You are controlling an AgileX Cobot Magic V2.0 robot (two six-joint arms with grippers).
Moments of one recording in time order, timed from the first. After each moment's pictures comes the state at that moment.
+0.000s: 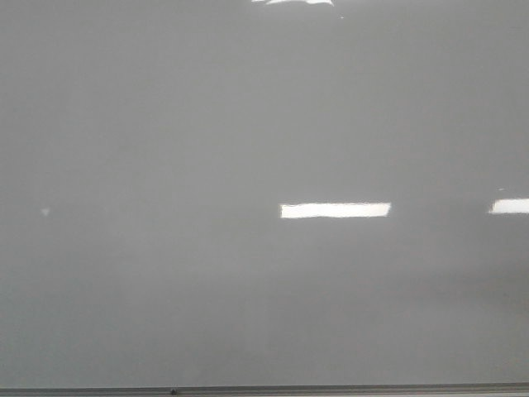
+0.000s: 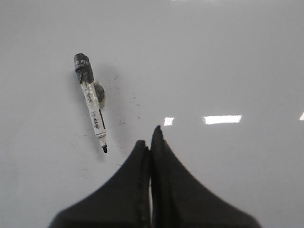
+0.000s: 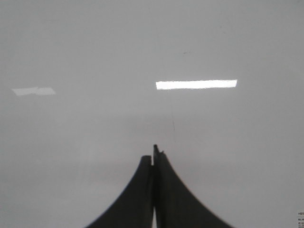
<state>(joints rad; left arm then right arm) -0.03 -0.01 0.01 -0.03 0.11 0.03 0.05 -0.01 0.03 0.13 0.20 -0.01</state>
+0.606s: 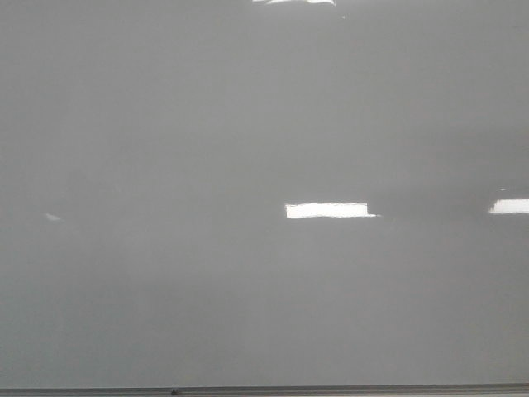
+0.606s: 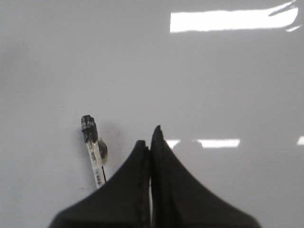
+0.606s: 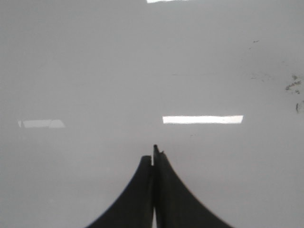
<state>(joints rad) -0.03 0.07 -0.23 -0.05 0.20 0.03 0.05 0.08 -0.31 0.13 0.34 -0.01</state>
